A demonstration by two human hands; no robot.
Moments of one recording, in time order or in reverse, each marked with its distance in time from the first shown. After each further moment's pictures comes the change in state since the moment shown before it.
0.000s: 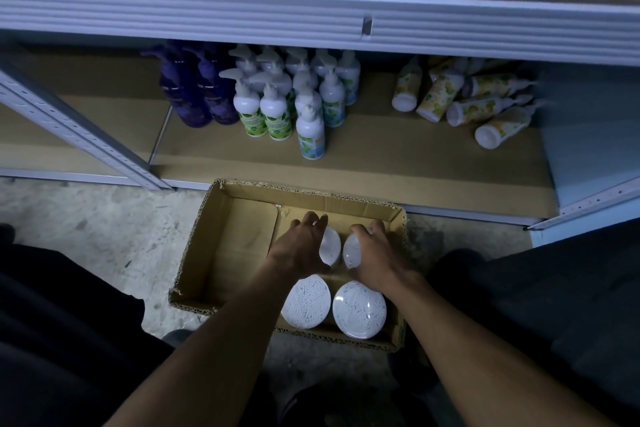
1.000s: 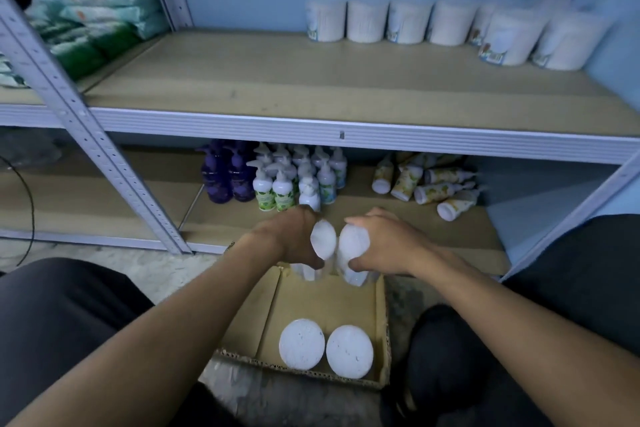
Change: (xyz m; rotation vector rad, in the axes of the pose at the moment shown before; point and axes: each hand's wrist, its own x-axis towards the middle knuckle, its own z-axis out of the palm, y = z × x) left_hand -0.100 0.056 -0.155 0.197 0.241 0.067; right_hand -0.115 -0.047 -0.173 -0.109 0.177 -0.254
